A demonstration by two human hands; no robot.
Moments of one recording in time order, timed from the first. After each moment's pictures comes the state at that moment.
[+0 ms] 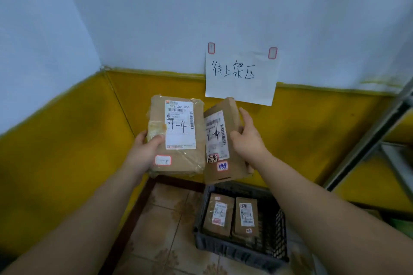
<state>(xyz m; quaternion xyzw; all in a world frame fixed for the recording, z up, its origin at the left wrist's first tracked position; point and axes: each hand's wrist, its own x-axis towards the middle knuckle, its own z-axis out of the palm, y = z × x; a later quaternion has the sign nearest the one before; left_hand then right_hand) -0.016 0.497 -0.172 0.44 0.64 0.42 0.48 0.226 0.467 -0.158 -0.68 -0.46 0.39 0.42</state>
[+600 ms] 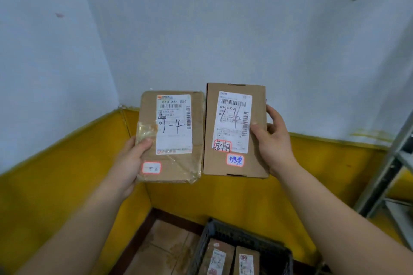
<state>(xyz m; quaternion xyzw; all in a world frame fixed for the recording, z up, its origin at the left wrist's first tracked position) 0.028 0.467 -0.075 0.41 0.51 0.56 0.50 0.321 0.467 -0.063 -0.54 -0.45 0.35 0.61</state>
